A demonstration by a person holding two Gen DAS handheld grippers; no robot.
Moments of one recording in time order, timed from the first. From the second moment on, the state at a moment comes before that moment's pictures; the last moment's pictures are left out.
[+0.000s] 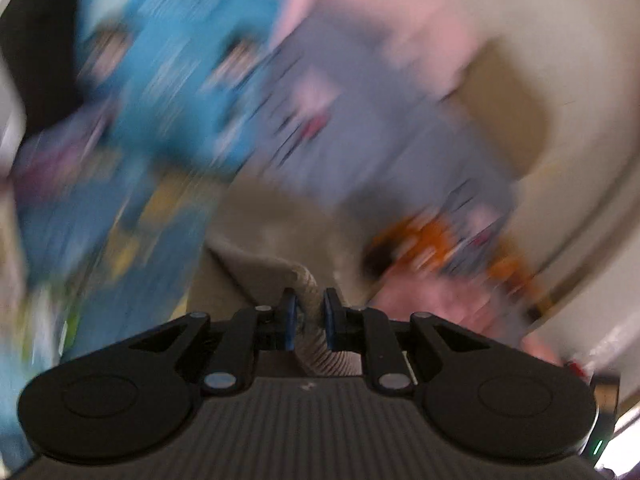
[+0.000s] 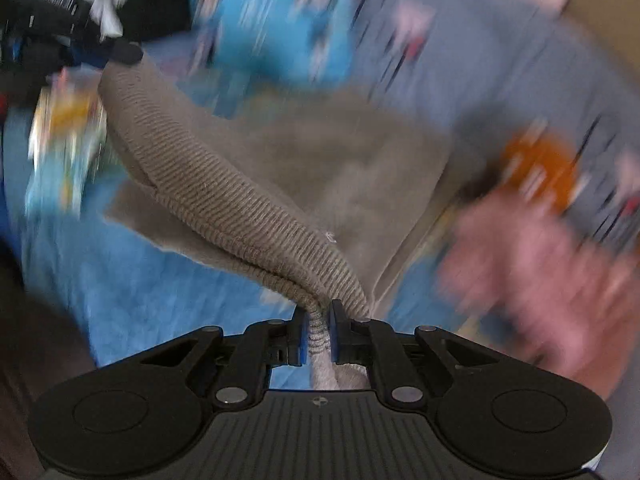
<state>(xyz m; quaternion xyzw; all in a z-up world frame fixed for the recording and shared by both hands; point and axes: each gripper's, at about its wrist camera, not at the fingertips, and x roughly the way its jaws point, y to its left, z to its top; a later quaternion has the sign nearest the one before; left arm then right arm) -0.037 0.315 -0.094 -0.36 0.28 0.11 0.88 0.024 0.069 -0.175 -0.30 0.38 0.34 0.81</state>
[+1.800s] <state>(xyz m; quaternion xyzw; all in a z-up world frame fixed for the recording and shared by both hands) -0.060 0.257 -0.197 -0.31 0.41 0.11 0.85 0.117 -0.037 -0.272 0.15 0.49 0.22 0.83</state>
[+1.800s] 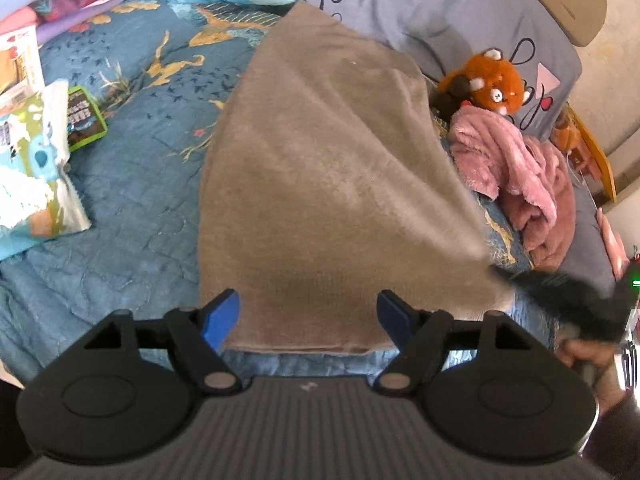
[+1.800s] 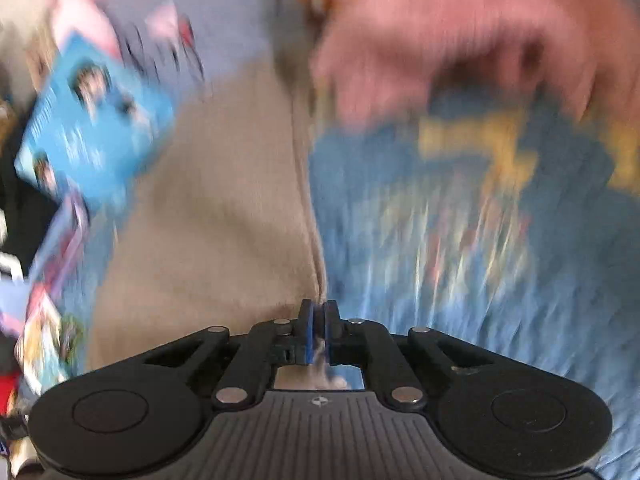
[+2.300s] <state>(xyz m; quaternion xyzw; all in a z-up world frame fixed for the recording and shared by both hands) -0.077 0.274 -0.196 -0.34 0.41 0.13 0.84 0.063 -0.115 -0.300 0.38 0.42 0.24 0.79</state>
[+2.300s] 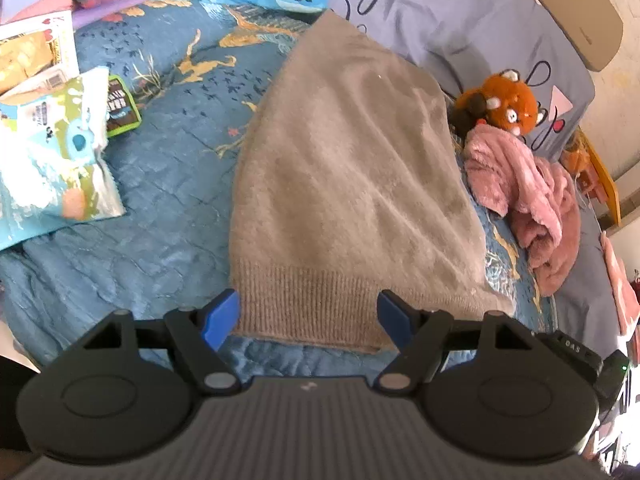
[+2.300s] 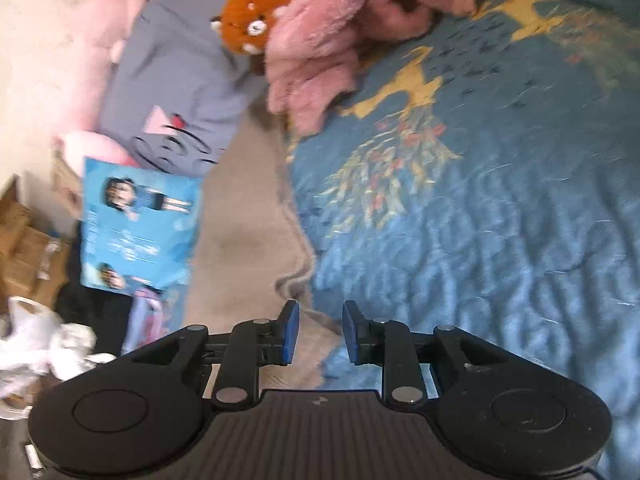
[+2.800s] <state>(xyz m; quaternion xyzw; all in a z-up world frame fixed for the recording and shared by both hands) -0.071 0.255 -0.197 -0.31 0.42 0.11 0.84 0.071 -0.082 -0.258 0.33 0.47 0.28 0.77</state>
